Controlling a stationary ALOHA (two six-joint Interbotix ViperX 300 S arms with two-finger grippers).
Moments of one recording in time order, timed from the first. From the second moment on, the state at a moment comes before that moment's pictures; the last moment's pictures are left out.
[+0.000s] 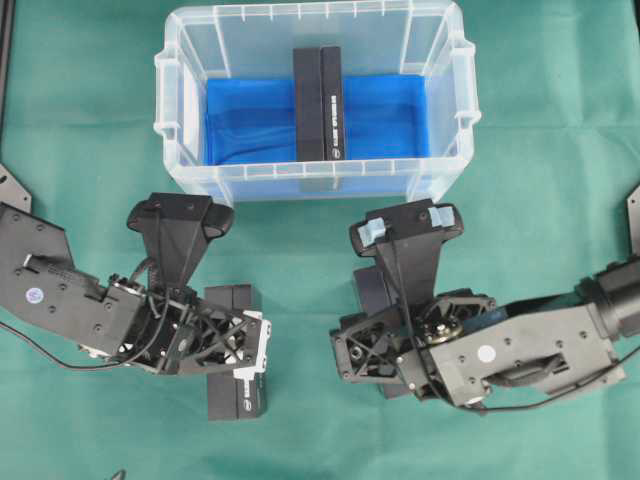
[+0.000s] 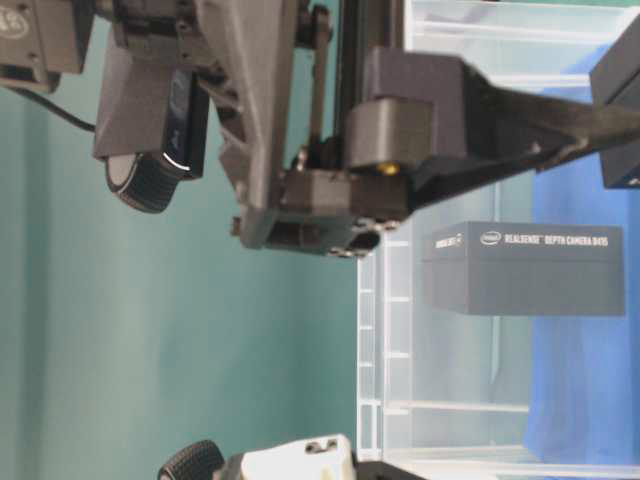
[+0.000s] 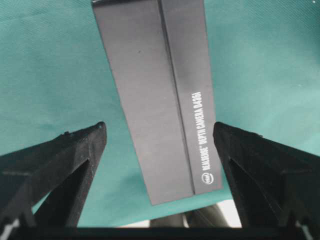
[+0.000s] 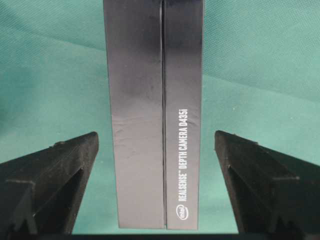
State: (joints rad) left arm -0.37 -0.02 0.37 0.04 0.94 -1.86; right arm 0.37 0.20 0.06 -0.22 1.25 1.95
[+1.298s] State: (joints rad) left arm -0.29 -0.02 -0.22 0.08 1.58 -1.63; right arm 0.36 0.06 -0.35 -0.30 1.74 1.76
